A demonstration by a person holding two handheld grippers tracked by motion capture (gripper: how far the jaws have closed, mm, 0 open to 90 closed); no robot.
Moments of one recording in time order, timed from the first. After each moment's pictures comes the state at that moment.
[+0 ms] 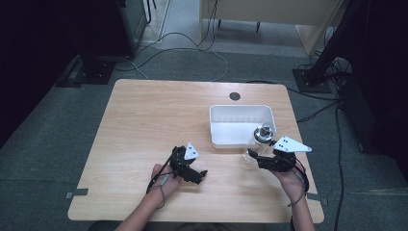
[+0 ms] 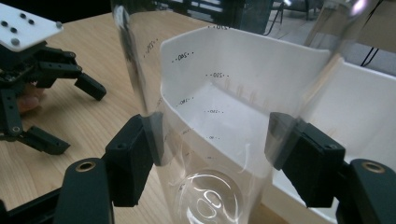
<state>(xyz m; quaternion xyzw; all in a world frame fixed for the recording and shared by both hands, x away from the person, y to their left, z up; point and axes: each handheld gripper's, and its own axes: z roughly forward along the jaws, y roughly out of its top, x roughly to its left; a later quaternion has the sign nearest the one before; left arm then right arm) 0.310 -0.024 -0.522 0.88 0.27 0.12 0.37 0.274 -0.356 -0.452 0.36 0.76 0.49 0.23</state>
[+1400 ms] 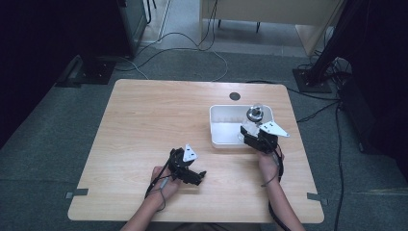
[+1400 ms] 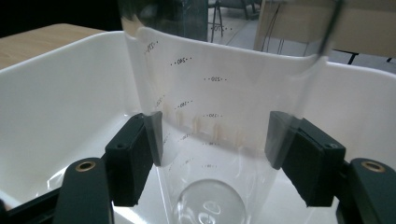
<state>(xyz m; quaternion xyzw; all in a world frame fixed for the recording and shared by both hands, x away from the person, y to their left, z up) 0.302 -0.020 -0.522 0.87 0.30 0.13 0.36 0.351 -0.328 -0.497 0.47 0.67 0.48 0.31</state>
